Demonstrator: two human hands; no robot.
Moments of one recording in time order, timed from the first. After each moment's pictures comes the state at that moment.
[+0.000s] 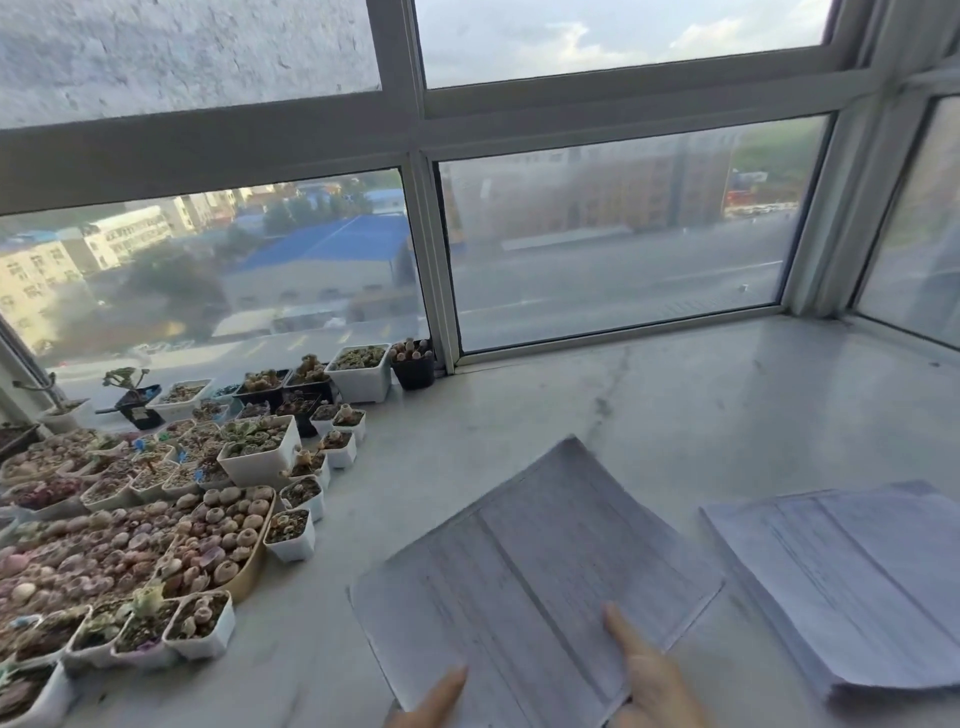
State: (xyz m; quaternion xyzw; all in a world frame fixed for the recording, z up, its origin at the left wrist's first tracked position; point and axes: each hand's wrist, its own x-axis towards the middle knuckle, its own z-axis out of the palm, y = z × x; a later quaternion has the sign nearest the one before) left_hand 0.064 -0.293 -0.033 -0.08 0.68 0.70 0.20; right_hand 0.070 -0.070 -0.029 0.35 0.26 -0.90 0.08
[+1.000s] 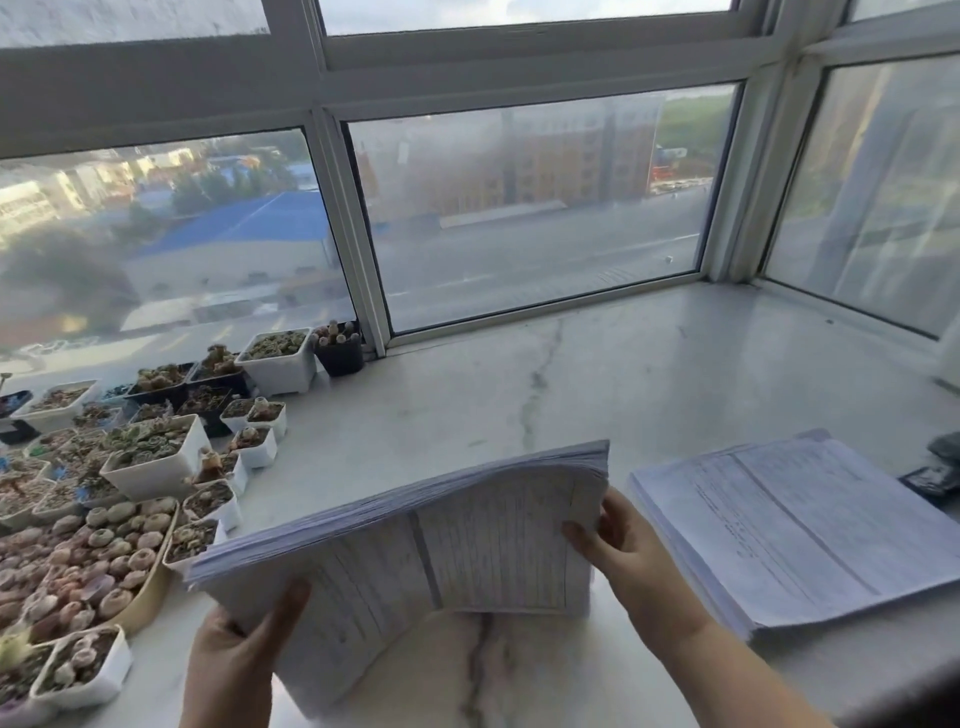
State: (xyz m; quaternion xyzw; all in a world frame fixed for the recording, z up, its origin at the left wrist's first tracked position) left_hand -0.012 -0.327 -0.022 -0.01 0.69 0.72 -0.07; right_hand 0.062 -0.006 0.001 0.07 0.66 -0.73 -0.15
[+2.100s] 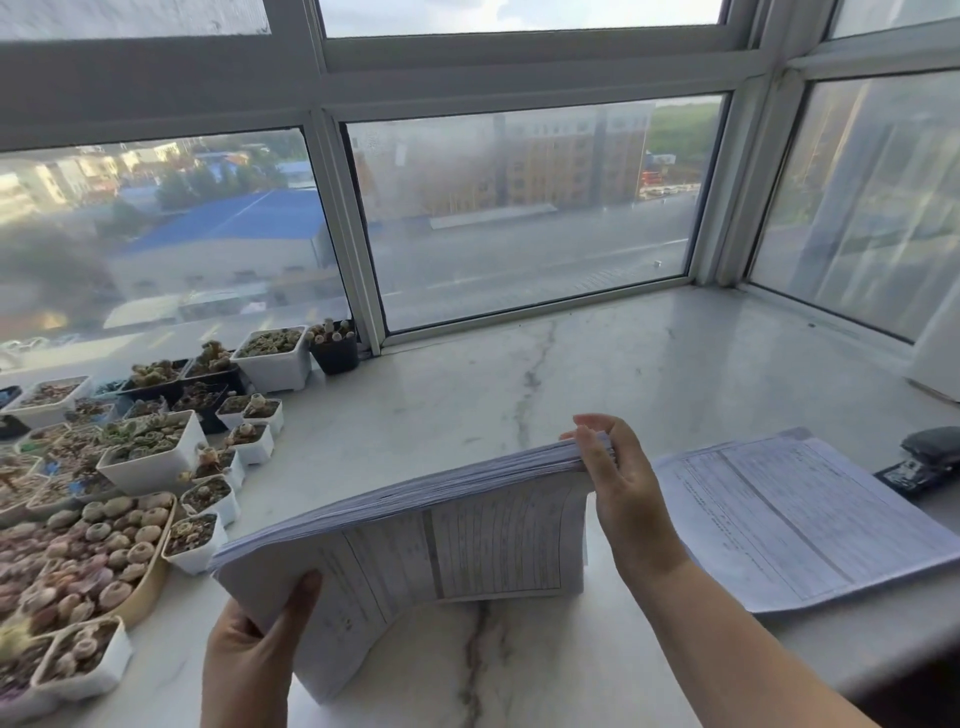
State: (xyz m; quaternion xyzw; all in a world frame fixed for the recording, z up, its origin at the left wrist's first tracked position) left_hand -0.004 -0.310 -0.034 -0.02 0.67 0.73 -0.13; right_hand 0.041 -0.013 0.047 0.11 0.67 -0.68 -0.27
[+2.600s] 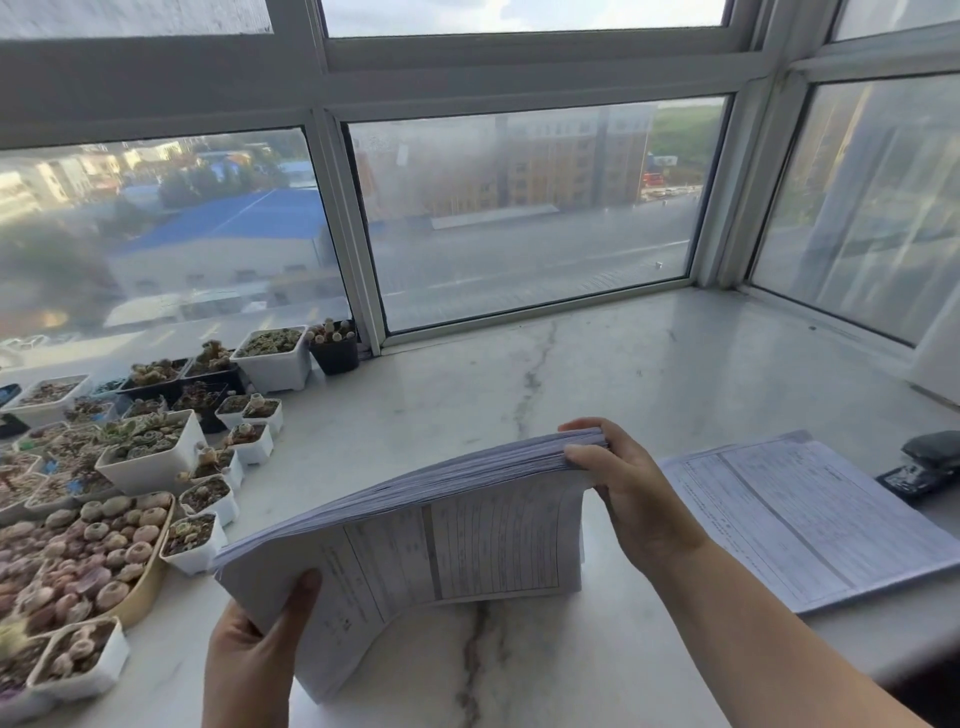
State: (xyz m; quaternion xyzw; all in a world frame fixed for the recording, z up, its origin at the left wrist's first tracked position) left_hand 0.002 -0.303 -0.023 -0.04 0.69 0.71 -0.14; right_hand 0.039 0.002 0.060 0.08 0.63 -0.76 -0.14
